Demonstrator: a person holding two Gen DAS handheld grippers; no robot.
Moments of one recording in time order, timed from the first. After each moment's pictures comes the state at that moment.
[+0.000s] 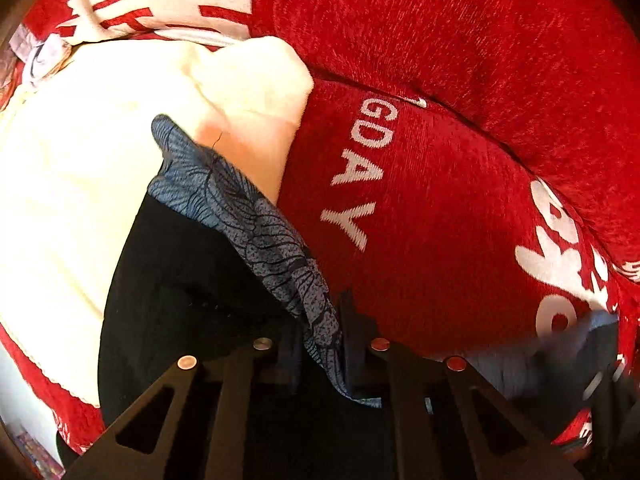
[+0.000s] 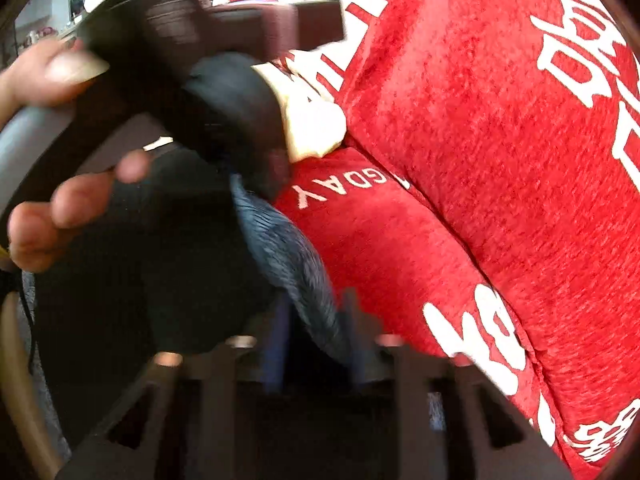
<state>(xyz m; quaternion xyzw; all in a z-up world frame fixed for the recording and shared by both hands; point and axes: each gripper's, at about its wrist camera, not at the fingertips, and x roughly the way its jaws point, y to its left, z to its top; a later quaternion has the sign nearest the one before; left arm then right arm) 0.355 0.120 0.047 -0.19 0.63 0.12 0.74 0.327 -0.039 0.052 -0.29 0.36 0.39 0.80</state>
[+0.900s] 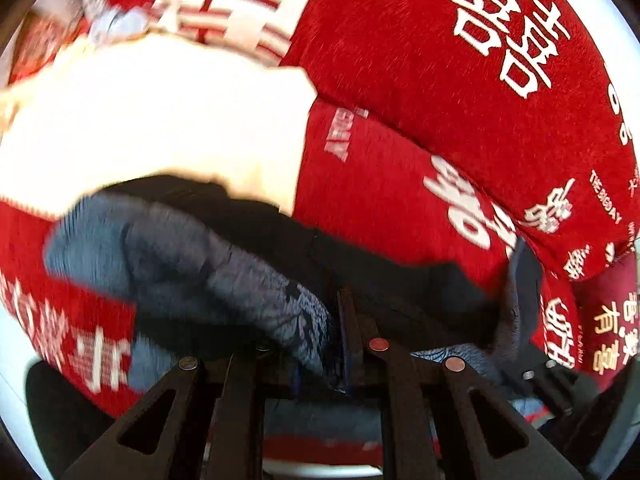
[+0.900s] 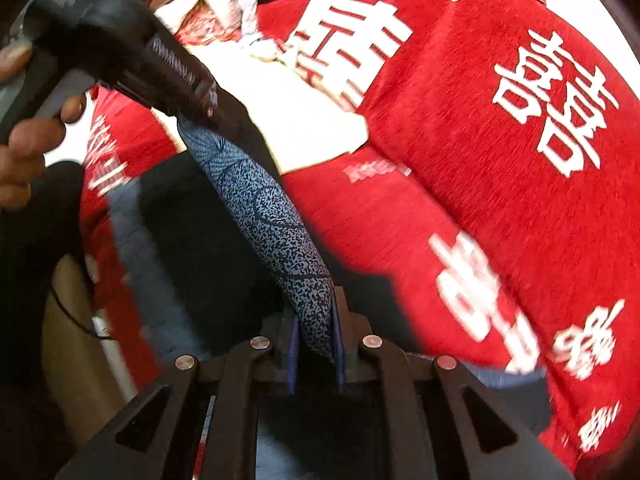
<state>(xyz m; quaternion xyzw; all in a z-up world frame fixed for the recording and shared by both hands) 0.125 0.143 0.112 -0.26 0.52 0.02 0.82 0.098 -0.068 0.066 -0.30 0.35 0.34 0.82</state>
